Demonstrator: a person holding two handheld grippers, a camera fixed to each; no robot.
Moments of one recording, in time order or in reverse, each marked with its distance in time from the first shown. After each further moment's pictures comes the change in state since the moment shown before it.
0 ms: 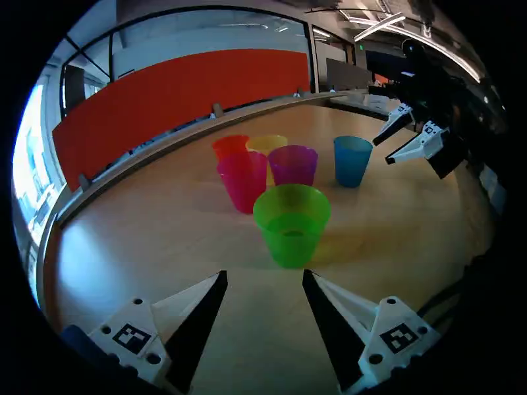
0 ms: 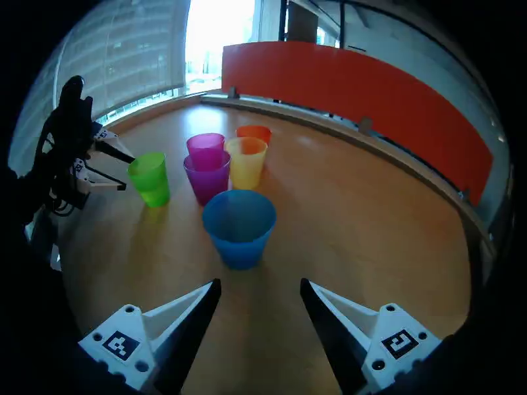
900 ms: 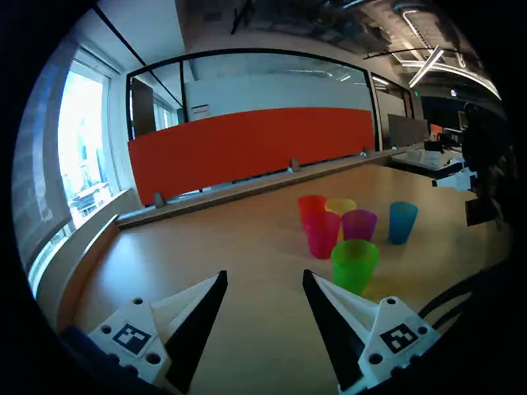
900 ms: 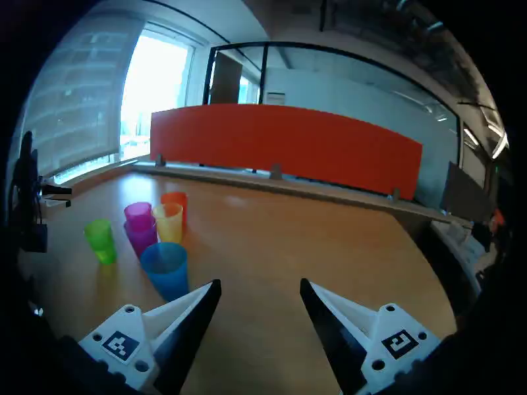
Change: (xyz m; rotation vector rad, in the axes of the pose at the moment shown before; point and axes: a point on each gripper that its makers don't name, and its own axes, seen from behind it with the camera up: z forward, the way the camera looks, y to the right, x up) left arm 0.039 -0.081 -0.089 0.352 0.278 -0.144; right arm 0.035 0.083 -0.070 -0.364 0.346 0.181
